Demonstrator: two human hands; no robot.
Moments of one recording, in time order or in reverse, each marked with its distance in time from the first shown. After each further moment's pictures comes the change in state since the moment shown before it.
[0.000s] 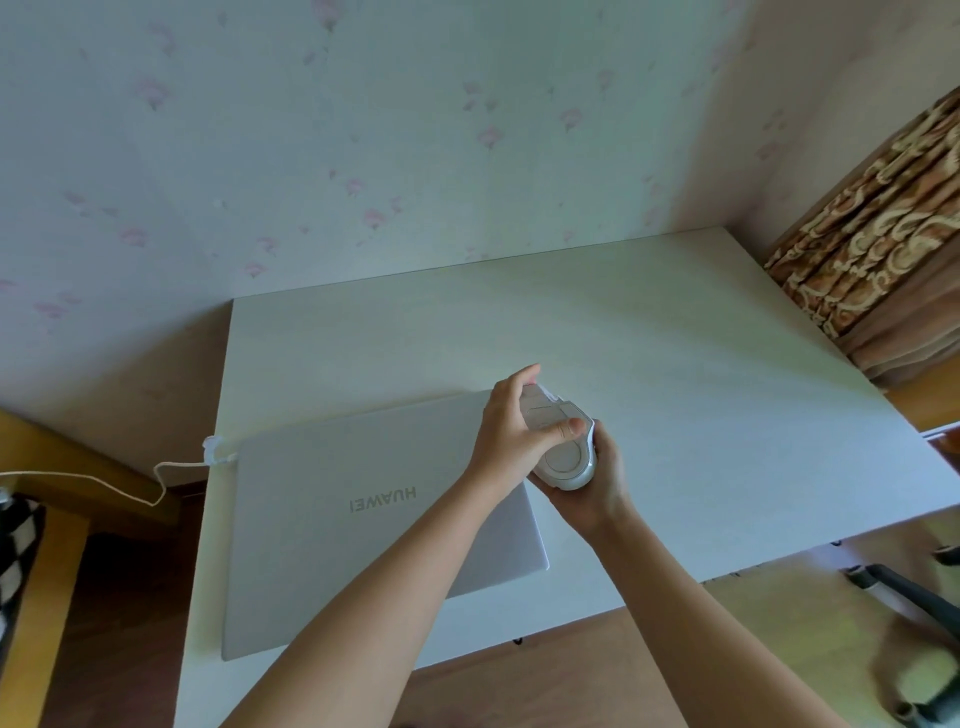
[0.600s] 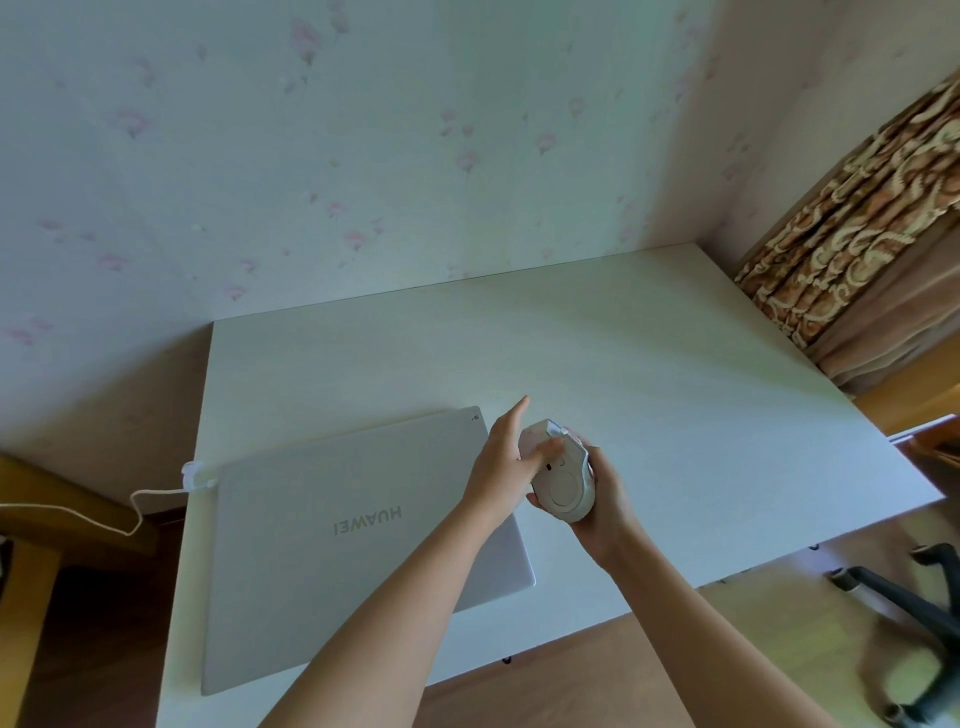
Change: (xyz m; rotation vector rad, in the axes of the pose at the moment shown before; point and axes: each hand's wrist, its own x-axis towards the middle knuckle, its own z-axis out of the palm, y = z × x) left_hand 0.003 -0.018 0.016 0.066 -0.116 -0.064; right_hand -0.005 -0.007 -0.030 -0.244 0.065 -0.085
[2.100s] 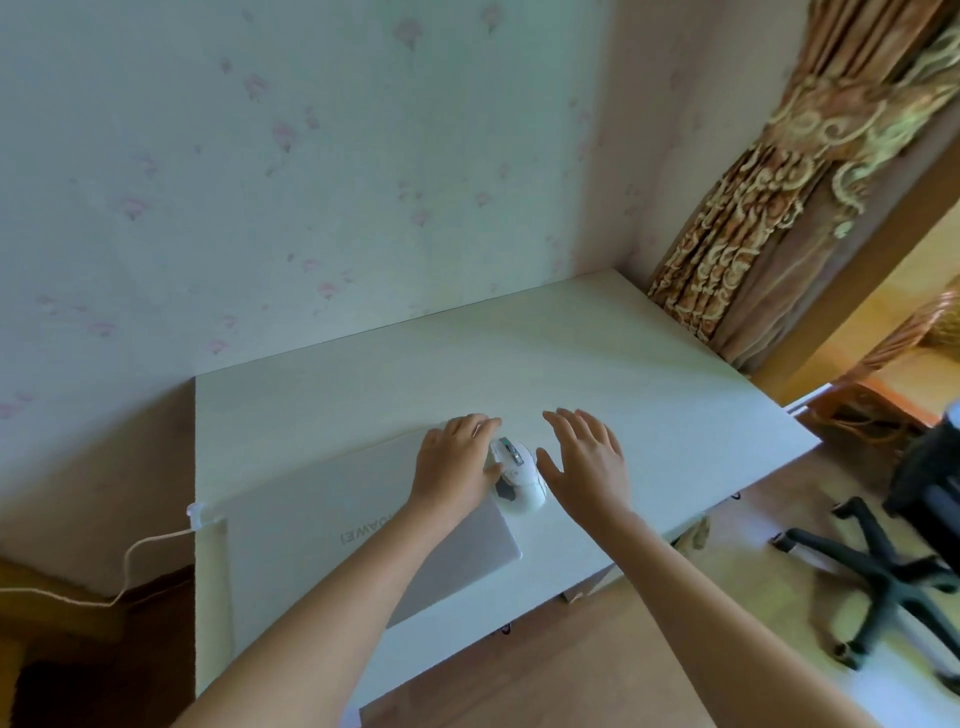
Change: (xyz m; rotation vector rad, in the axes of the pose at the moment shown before) left_hand -0.058 0.036 -0.059 0.959 0.050 0.472; right_hand -0.071 -0.021 0.025 -1.693 0.485 -0.694
